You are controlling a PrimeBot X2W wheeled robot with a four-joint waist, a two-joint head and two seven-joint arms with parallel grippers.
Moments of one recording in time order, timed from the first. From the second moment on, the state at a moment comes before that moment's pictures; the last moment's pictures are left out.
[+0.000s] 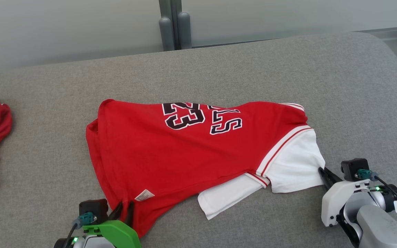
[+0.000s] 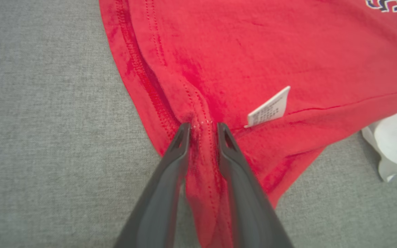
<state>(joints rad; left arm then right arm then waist) -0.01 0.09 -0.20 0.27 -0.32 -0.01 0.17 -0.40 -0.27 0.32 0.89 0.33 0.13 -0.16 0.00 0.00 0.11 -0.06</state>
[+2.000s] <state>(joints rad) -1.00 0.28 -0.09 -0.17 -0.55 -0.05 0.50 -1.05 -0.29 -0.20 -0.04 0.63 0.13 0.32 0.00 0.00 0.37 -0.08</state>
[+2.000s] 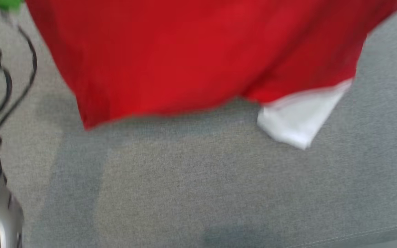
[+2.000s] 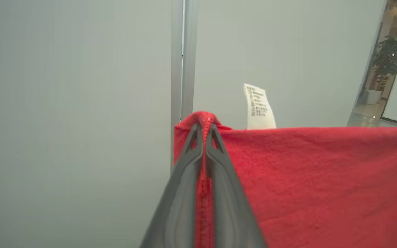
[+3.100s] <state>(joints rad) -1.00 0.33 -0.40 0.59 -0.55 -0.13 -0.26 -0.92 -0.30 0.20 0.43 0.78 0.13 -0.23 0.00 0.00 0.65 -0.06</state>
